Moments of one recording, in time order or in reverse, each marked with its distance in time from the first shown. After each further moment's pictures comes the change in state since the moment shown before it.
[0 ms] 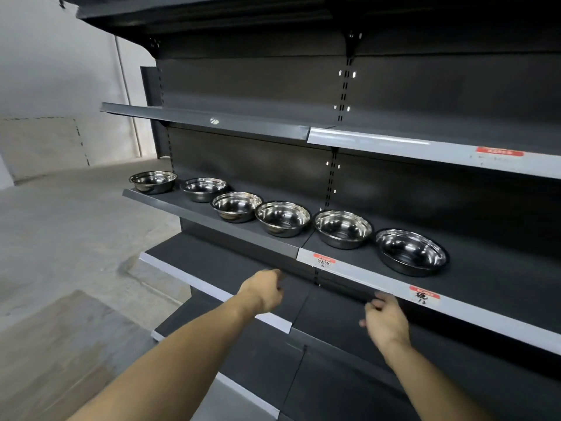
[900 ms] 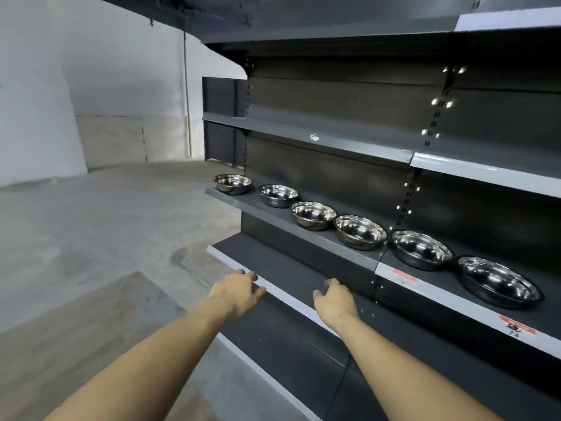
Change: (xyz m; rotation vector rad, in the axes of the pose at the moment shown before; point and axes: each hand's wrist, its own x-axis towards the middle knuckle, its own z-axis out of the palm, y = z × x) left_hand -0.139 -0.228 -0.101 0.087 0.098 -0.189; right_hand -0.169 -0.124 0.206 -0.506 -0.337 -0.310
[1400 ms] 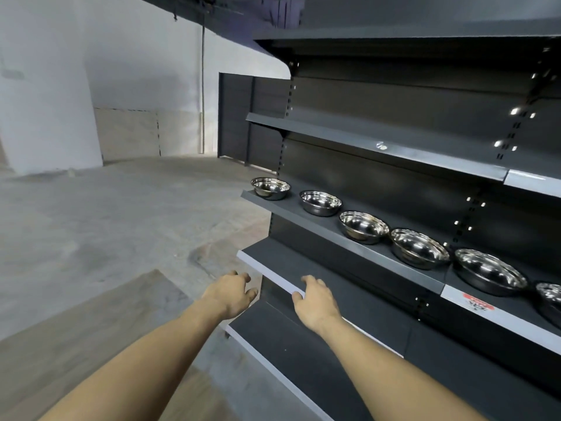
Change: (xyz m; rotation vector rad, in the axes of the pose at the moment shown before) left_hand 0.043 -0.190 -0.045 -0.029 -0.020 -0.055; right_hand 0.006 -0.172 0.136 -0.142 -0.088 -0.224
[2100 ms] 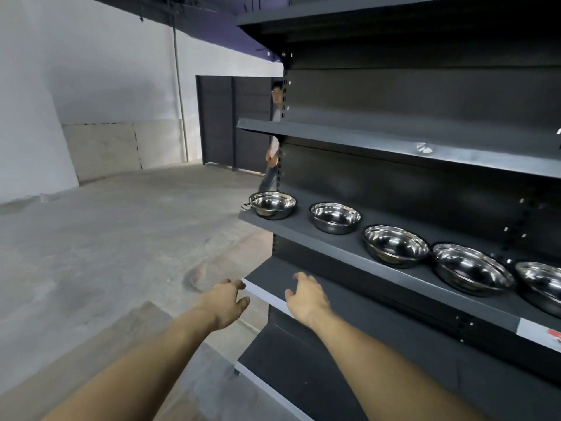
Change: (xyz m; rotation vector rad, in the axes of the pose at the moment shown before) left_hand 0.186 -0.080 -0.043 0.030 -0.016 0.058; right_hand 0.211 -0.067 0.055 0.076 0.020 0.073
